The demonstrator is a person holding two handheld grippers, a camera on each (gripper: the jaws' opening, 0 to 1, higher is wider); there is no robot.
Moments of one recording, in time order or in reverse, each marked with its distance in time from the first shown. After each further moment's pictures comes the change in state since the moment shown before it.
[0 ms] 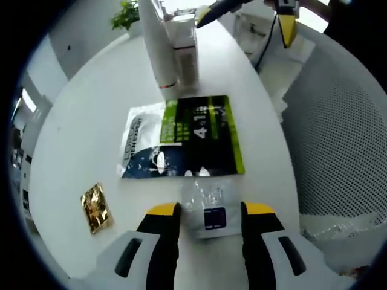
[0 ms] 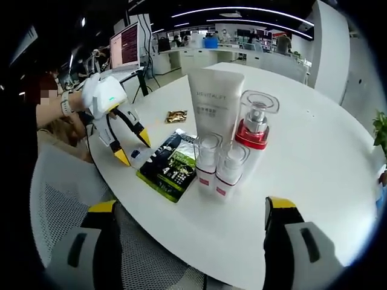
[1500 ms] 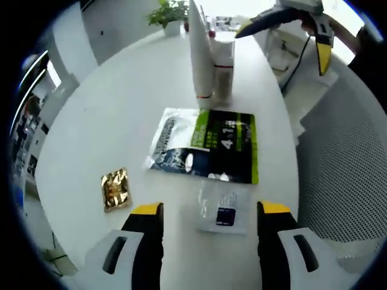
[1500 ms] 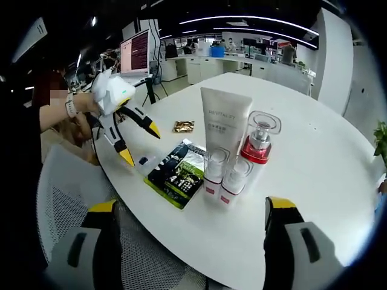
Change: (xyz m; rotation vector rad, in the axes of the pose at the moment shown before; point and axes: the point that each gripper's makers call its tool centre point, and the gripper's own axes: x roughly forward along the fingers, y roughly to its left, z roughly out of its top) left arm -0.030 0.023 0.004 -0.196 -0.049 0.151; right arm -0.015 0.010 0.016 -0.047 -0.058 0.010
